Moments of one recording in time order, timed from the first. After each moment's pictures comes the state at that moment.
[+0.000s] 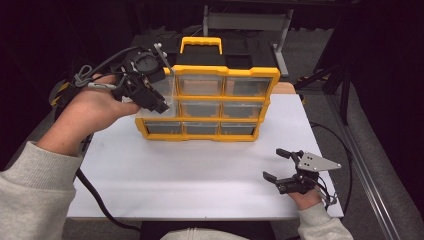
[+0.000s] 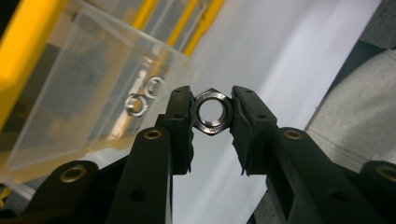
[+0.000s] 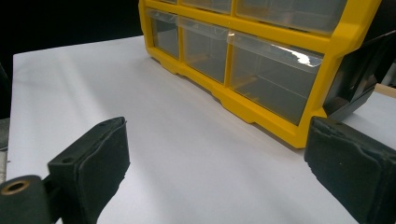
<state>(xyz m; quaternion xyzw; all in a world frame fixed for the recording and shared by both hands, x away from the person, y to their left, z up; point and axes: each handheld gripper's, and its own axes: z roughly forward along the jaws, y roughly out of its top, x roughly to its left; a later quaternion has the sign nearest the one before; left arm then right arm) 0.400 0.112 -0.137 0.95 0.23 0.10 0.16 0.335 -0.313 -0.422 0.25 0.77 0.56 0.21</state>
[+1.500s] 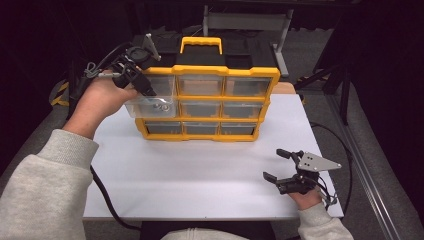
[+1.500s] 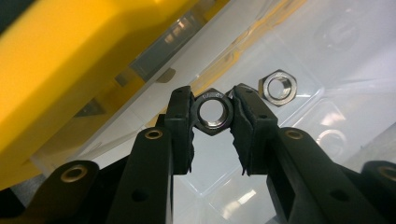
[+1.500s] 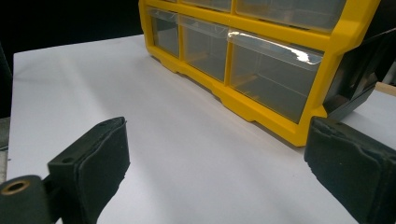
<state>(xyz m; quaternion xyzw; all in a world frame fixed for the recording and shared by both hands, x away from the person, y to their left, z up) 0.474 0.141 -0.183 0.91 0.39 0.08 0.13 0.335 -0.314 -0.423 0.25 0.77 0.55 0.20</state>
